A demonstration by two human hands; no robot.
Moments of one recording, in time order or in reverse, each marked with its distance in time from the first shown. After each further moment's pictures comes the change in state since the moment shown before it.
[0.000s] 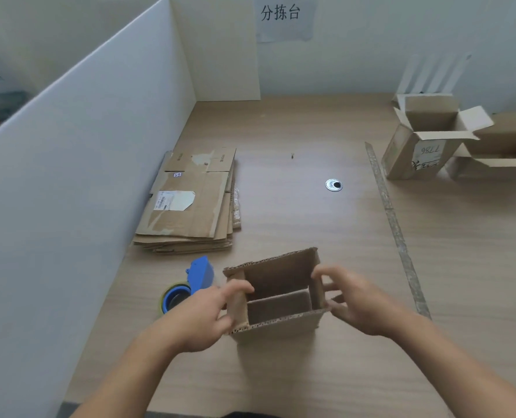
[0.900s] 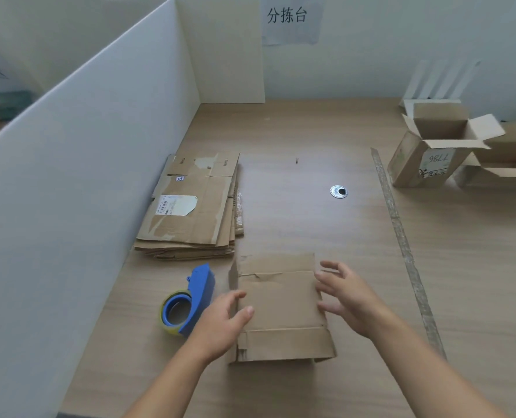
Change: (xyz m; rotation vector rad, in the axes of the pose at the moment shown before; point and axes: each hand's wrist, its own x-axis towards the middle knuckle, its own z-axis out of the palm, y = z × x) left_hand 0.033 -0.012 0.045 -0.411 0.282 -0.230; right_hand 0.052 0.008 0.024 1.007 0.296 0.596
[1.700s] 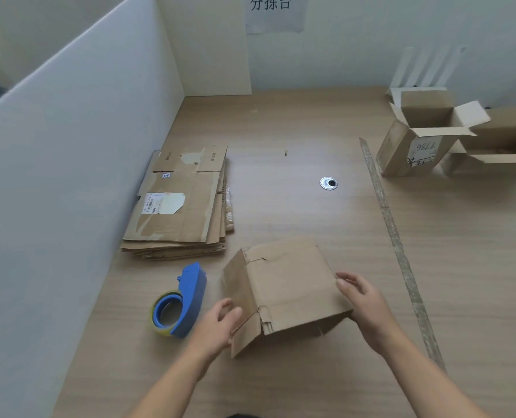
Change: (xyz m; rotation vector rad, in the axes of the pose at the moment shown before) left_hand 0.012 -0.026 0.026 -0.325 -0.009 -0.304; right_hand -0.009 0.043 -0.040 -0.005 0.167 -0.155
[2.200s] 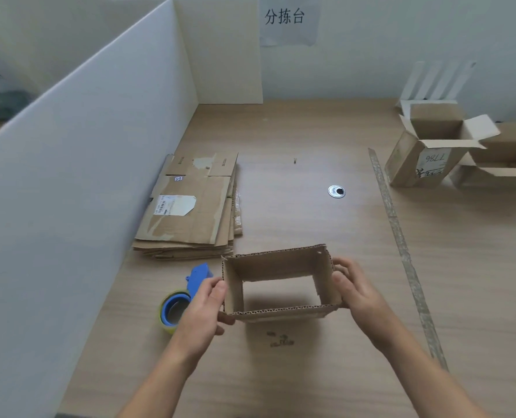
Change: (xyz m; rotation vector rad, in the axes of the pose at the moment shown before) left_hand -0.045 0.043 -0.030 -0.210 0.077 0.223; right_hand -0.031 -0.049 0.021 -0.134 -0.290 -0.331
